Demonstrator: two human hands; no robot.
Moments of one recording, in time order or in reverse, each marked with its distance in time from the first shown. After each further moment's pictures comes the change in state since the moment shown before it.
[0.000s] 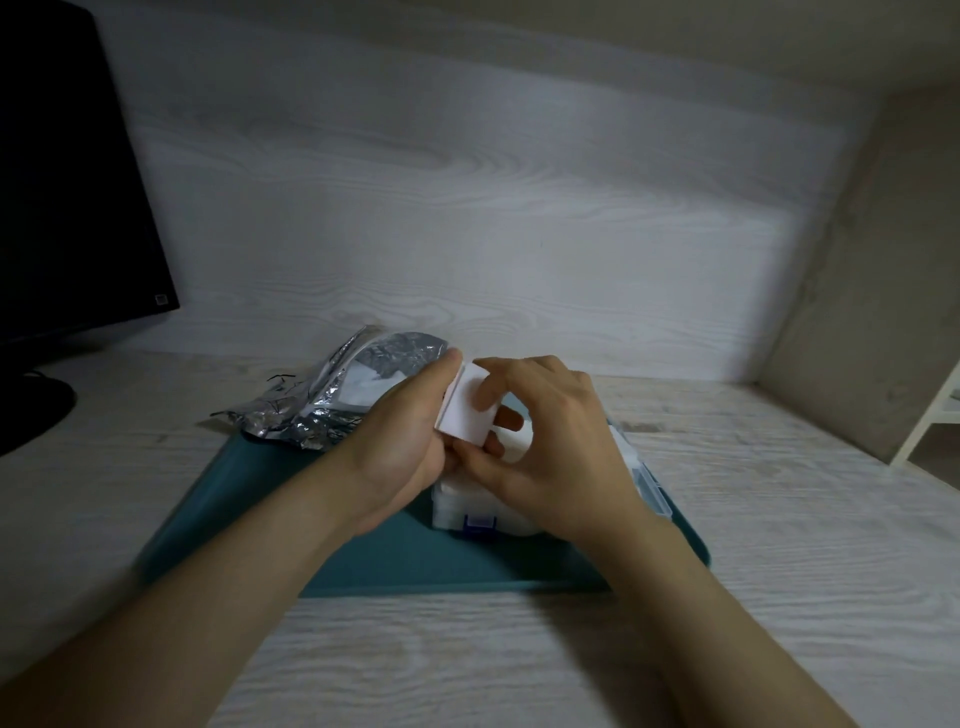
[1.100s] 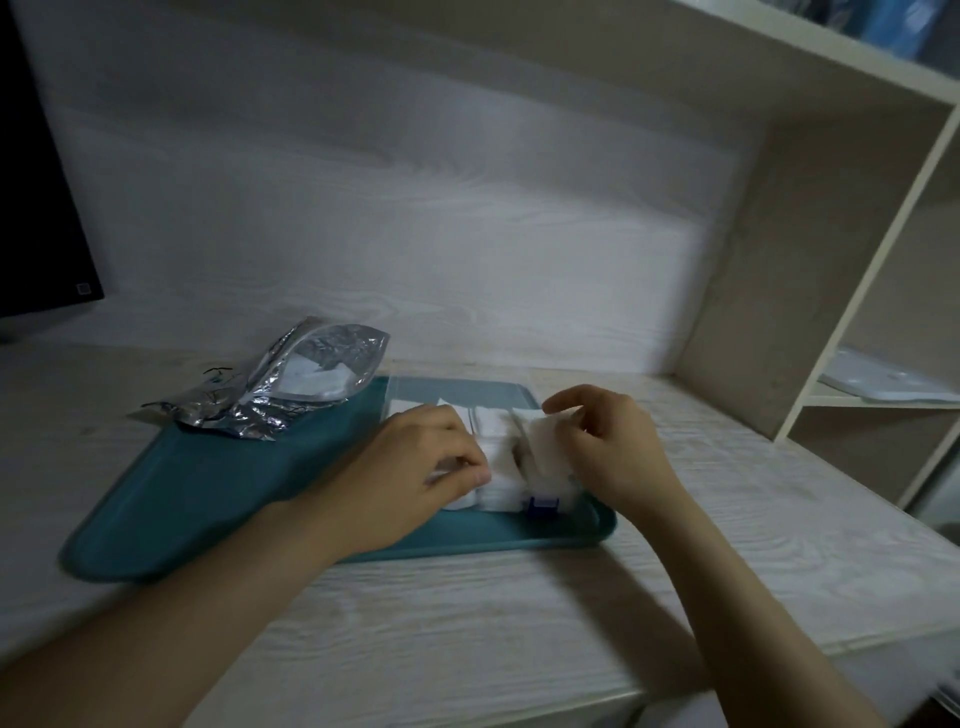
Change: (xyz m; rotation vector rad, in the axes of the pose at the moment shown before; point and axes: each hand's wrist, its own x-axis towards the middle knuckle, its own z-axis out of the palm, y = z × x) left_hand -0.012 -0.037 0.017 1.169 -0.176 0.612; right_hand -0.037 0.038 -0.084 -0.003 -0.135 0.736
